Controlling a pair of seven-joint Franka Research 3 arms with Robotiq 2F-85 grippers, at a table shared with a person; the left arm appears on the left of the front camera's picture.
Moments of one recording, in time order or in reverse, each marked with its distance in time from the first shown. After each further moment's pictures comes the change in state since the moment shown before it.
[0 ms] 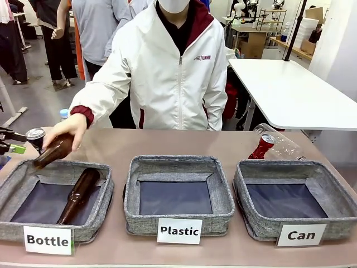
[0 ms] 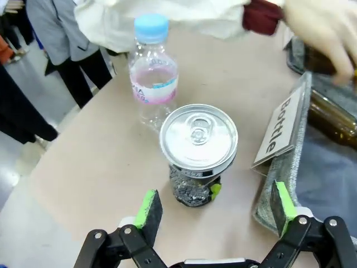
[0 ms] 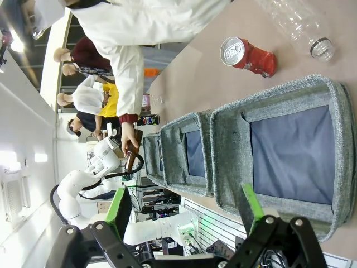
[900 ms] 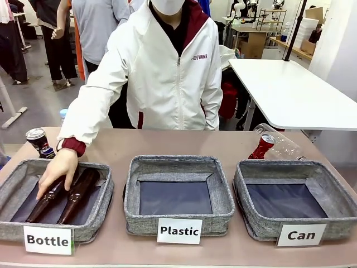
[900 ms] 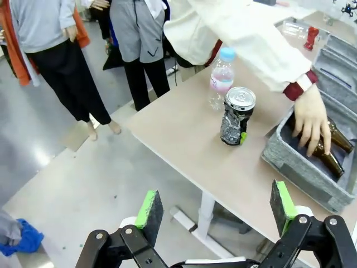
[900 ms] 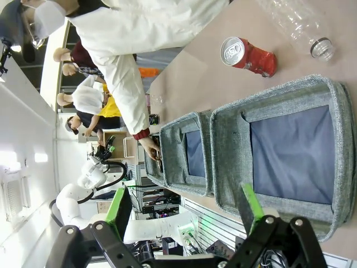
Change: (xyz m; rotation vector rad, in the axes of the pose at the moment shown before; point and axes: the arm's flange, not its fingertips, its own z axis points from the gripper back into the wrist) left arm -0.030 -0.025 0.230 0.209 -0.132 0.122; right arm 0.000 0.000 0.000 0.000 0.000 0.000
